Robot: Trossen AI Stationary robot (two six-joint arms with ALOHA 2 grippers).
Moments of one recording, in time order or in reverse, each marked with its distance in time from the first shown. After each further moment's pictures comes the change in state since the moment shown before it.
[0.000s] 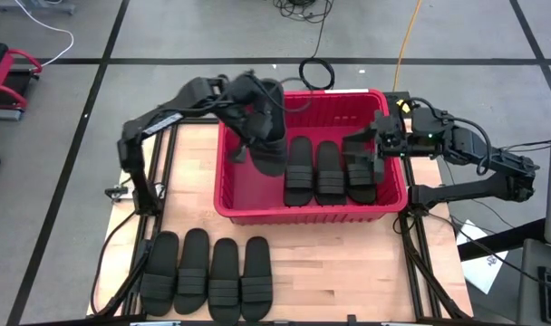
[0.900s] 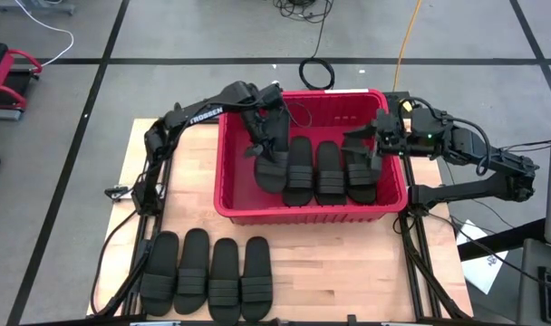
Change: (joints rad) left arm 0.146 0.256 -0.107 -0.046 0.371 0.043; right arm 0.000 0.000 0.000 -0.003 0.083 0.015
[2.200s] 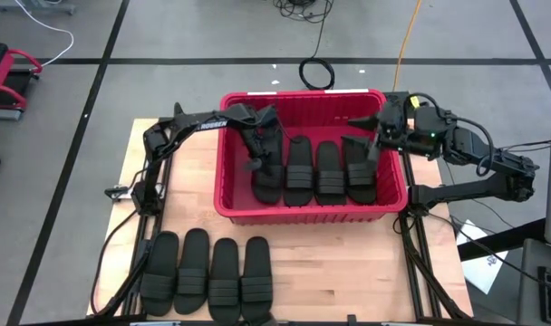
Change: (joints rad) left arm 0.029 -0.003 -0.428 0.387 0.001 -0.061; right arm 0.000 0.000 0.000 0.064 0.148 0.008
